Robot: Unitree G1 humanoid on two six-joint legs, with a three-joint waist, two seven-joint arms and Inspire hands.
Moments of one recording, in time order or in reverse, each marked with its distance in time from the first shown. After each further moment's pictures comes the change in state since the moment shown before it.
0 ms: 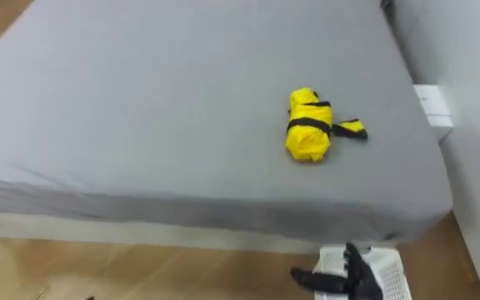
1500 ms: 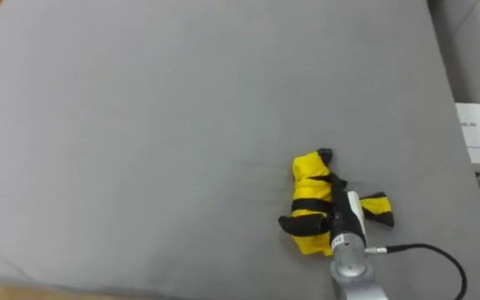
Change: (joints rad) left arm 0.016 0.018 0.011 -0.107 -0.087 0.139 -0.025; right arm -0.235 -0.048 0.191 0.200 -0.112 0.082 -0.131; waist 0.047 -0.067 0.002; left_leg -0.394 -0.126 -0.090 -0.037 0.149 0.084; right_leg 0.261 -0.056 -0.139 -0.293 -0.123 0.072
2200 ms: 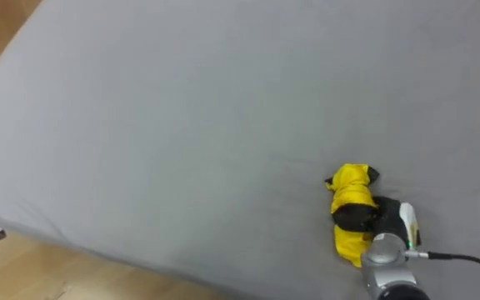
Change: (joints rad) left arm 0.013 0.040 -0.019 0.109 0.091 0.057 0.075; right arm -0.128 -0.086 -0.040 0.351 0.157 -0.041 -0.105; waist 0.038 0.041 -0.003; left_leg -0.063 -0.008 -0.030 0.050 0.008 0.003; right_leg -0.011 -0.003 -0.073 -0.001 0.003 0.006
